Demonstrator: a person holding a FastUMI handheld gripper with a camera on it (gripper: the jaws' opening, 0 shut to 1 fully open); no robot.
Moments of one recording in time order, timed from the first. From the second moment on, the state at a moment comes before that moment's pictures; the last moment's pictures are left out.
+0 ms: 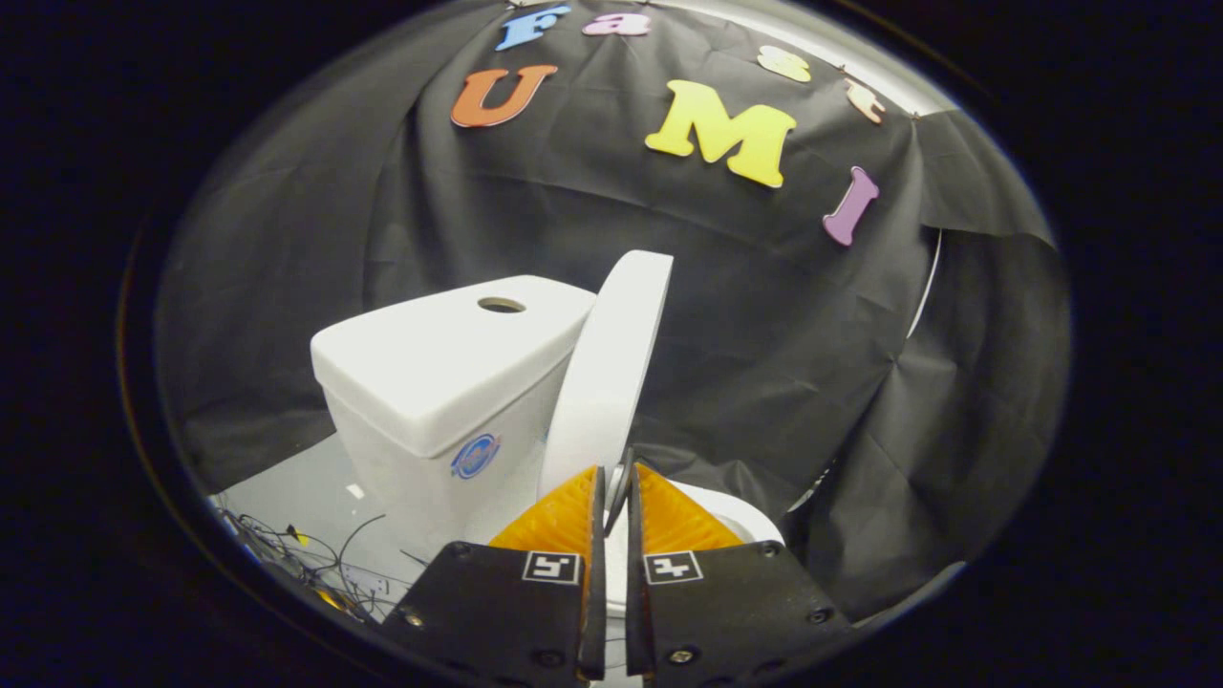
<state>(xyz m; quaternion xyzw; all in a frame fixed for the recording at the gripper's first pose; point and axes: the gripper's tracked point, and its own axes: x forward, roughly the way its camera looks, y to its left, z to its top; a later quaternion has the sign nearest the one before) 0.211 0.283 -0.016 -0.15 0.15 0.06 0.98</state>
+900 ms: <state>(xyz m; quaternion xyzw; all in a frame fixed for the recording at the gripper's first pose) 0.172 0.254 0.087 -0.07 0.02 0.09 0.99</state>
